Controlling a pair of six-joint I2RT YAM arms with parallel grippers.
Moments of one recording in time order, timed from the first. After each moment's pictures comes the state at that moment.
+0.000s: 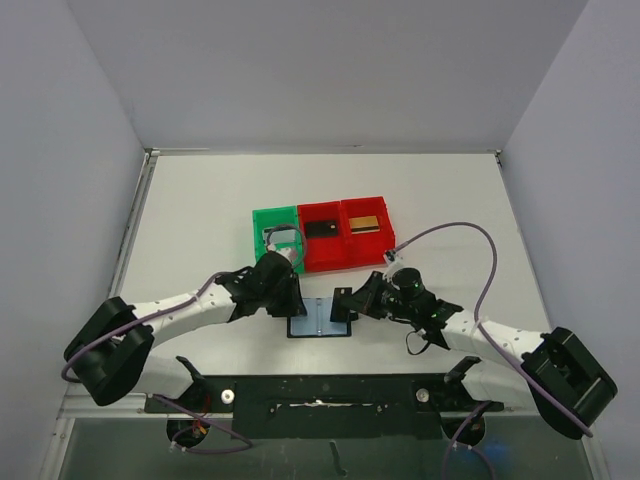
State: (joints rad) left arm -0.79 1.38 0.65 -0.22 0.10 -0.79; right arm 0.67 1.15 0.32 0.29 -0.24 1.00
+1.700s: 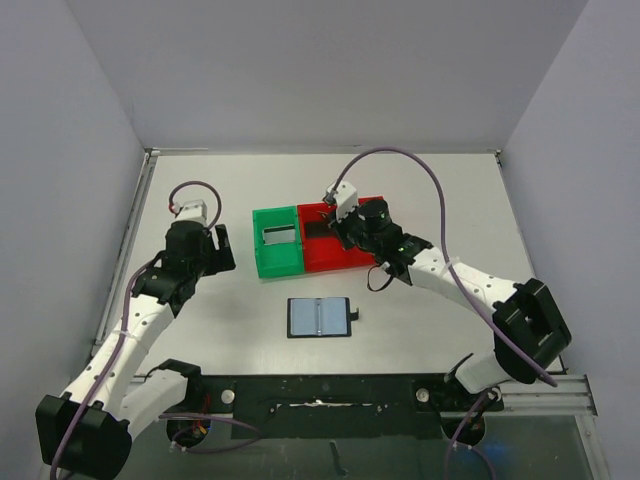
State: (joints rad) left arm -0.27 0.95 0.76 -0.47 -0.21 -0.36; right arm 0.68 1.45 0.97 0.09 -0.01 -0.14
